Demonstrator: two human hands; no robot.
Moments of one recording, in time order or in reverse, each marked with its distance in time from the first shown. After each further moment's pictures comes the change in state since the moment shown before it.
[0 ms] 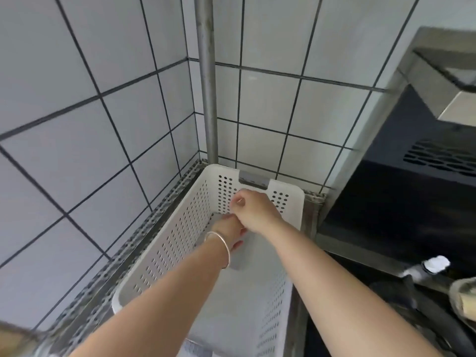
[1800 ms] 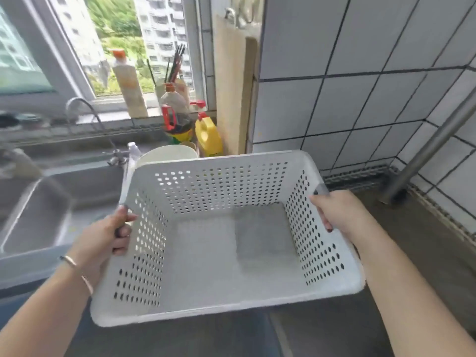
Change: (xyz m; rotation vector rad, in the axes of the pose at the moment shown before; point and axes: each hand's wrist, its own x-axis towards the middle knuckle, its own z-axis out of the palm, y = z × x) left_hand -0.412 -0.245 -0.133 -0.919 1.049 -0.336; right_hand -0.159 -0.108 0.065 0.052 -0.469 -0.221
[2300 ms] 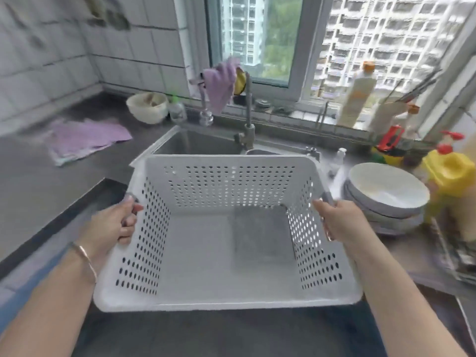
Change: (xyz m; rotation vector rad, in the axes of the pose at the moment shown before) left_hand -0.135 -0.049 -0.419 -0.220 0.544 0.022; right_hand -0.191 -0.200 0.344 -0.080 -0.466 -0.385
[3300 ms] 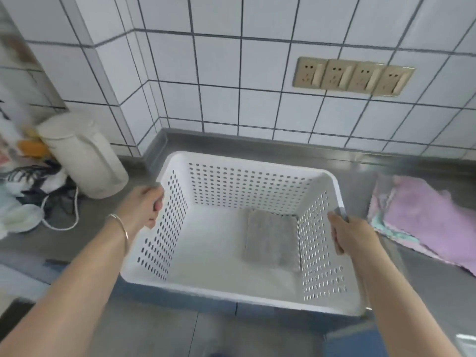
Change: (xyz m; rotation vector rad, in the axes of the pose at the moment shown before) left_hand 0.014 -0.023 -0.540 -0.240 1.187 -0.178; right_hand -0.021 -0.402 0.681 -0.468 -0.887 -0.687
